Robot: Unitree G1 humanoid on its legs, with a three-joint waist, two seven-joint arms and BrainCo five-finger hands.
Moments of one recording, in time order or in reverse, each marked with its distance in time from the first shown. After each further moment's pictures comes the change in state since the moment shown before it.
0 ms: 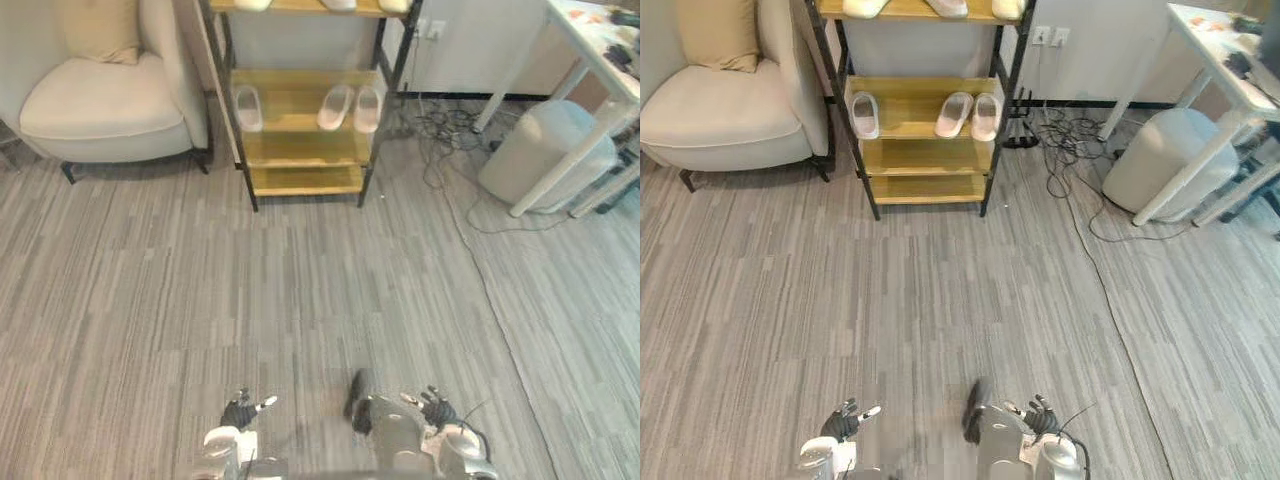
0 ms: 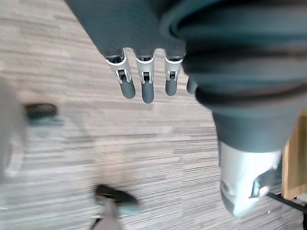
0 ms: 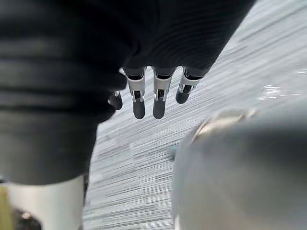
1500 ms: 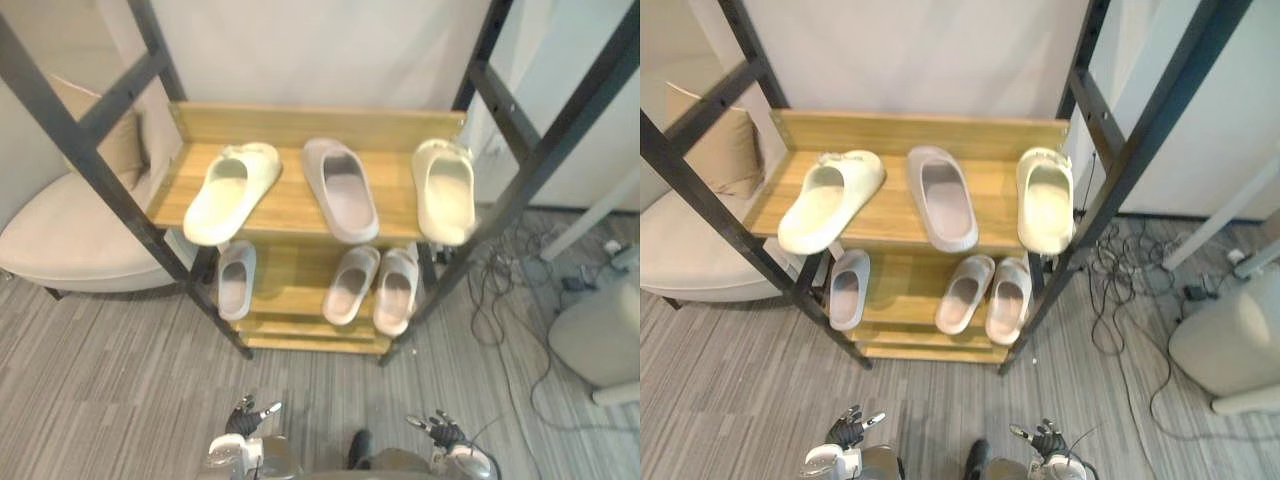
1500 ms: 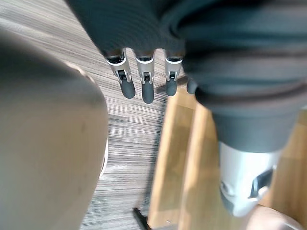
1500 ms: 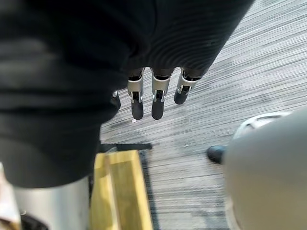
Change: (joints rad) left arm 0.017 -0.014 0.028 -0.026 0.019 -0.001 -0.007; right arm 0.050 -0.004 0.024 0.036 0.023 0.015 0.010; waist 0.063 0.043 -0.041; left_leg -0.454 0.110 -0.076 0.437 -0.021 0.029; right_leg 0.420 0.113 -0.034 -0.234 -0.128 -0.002
